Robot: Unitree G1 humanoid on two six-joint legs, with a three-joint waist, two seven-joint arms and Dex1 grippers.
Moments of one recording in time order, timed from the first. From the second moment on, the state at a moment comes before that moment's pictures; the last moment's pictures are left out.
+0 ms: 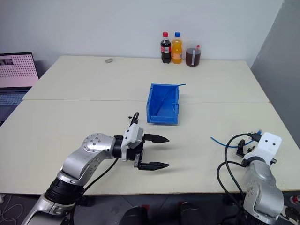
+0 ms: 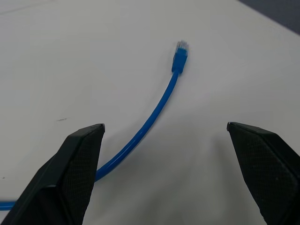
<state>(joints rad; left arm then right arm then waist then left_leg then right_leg) -0.40 0.54 -0.27 -0.19 -0.41 0.36 -1.17 -0.19 -0.06 -0.51 -0.45 0.14 1.00 -0.16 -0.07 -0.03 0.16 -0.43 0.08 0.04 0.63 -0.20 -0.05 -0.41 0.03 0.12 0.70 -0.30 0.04</state>
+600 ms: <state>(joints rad) -0.37 0.55 -0.28 -0.20 -0.40 0.36 -1.17 -0.35 -0.06 -0.59 -0.20 0.15 0.91 -0.24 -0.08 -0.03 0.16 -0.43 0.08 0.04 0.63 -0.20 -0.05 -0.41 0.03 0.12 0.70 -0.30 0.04</state>
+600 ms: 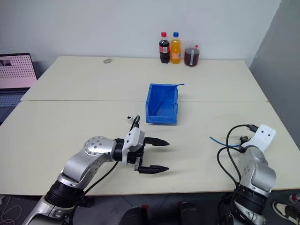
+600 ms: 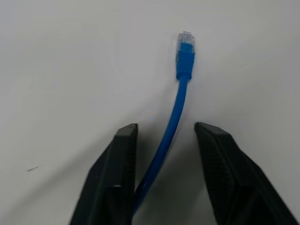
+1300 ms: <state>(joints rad) -0.20 0.71 -0.22 -0.27 -0.45 0.40 -1.22 -0.32 -0.64 -0.33 -0.29 0.38 1.00 0.33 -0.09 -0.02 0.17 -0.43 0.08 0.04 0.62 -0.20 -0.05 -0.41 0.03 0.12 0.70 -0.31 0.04</state>
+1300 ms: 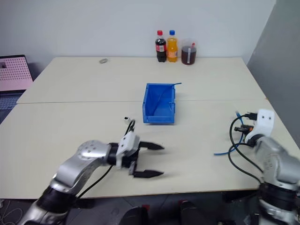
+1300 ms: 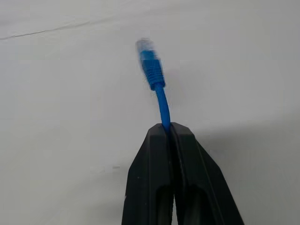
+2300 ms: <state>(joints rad) 0.02 0.84 0.11 -0.12 -0.49 0.44 -1.14 -0.75 -0.43 0.57 0.33 -0.18 -0.18 1.05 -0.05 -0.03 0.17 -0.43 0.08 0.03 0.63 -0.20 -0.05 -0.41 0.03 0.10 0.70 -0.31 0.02</state>
